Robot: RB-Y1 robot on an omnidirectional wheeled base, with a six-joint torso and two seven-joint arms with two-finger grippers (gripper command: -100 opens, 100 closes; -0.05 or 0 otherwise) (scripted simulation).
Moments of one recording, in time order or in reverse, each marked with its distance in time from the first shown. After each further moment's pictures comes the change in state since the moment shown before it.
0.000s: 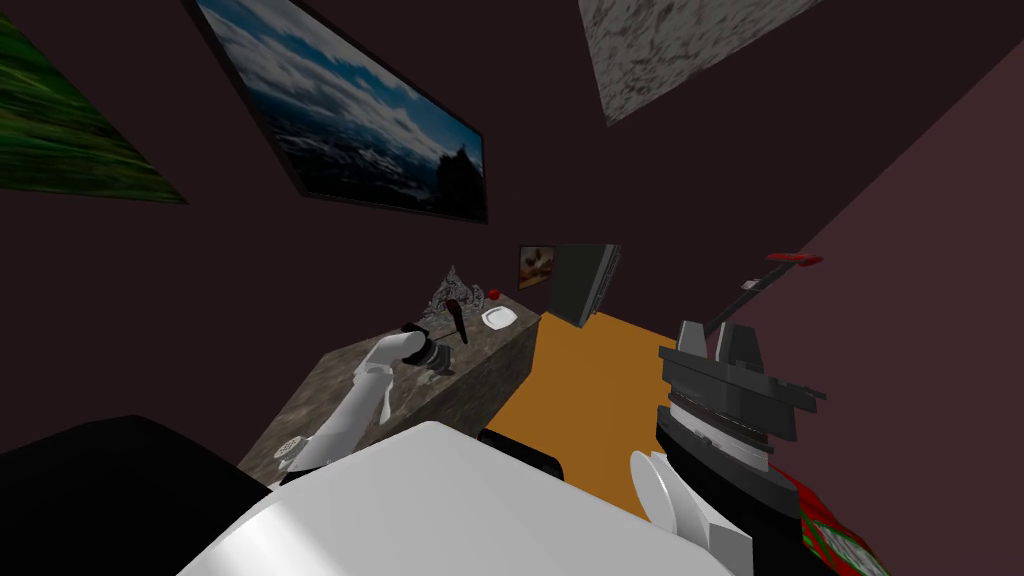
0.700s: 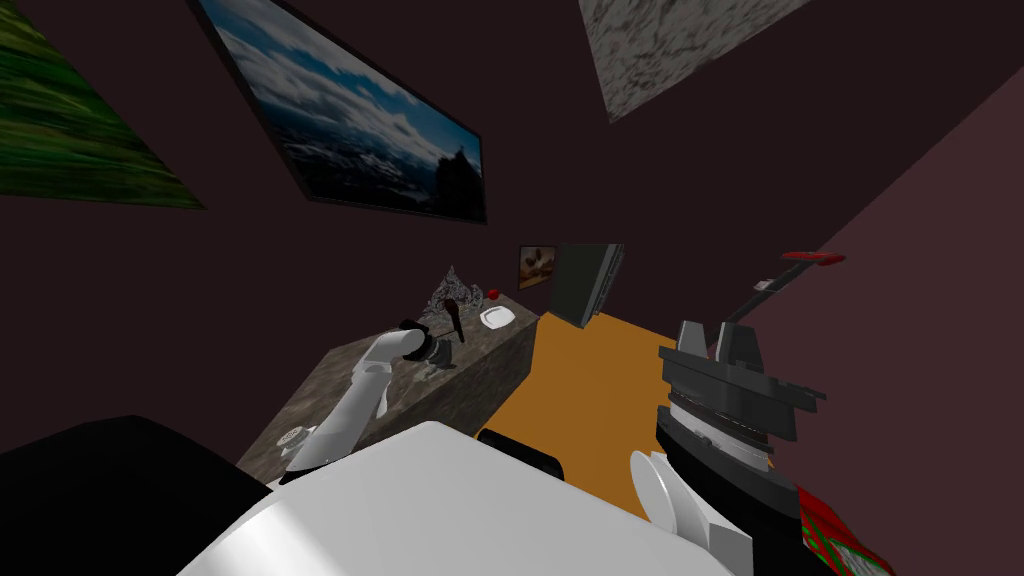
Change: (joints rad) left arm -0.003 0.005 0.005 -0.055 0.009 -0.036 -0.024; right arm 0.000 0.000 0.000 0.000 0.000 0.000 0.000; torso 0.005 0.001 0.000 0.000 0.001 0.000
